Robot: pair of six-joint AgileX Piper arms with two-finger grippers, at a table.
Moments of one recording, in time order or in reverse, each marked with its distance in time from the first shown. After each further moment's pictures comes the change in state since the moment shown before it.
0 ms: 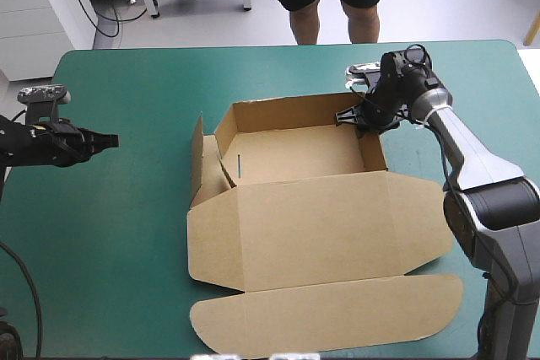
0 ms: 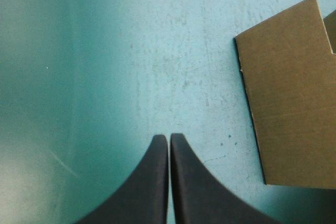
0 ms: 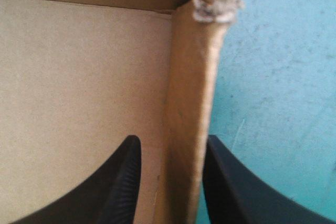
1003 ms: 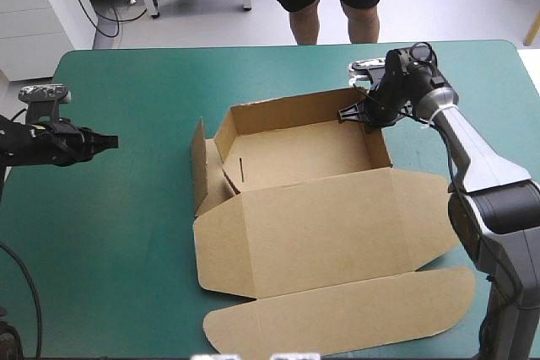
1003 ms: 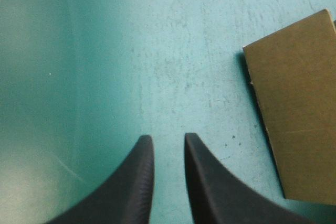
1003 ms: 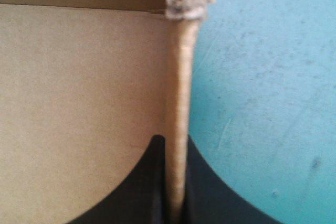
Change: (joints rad) left arm 0.000 0.000 0.000 0.000 -0.008 0.034; right arm -0.017 -0.031 0.002 0.003 -0.006 -0.036
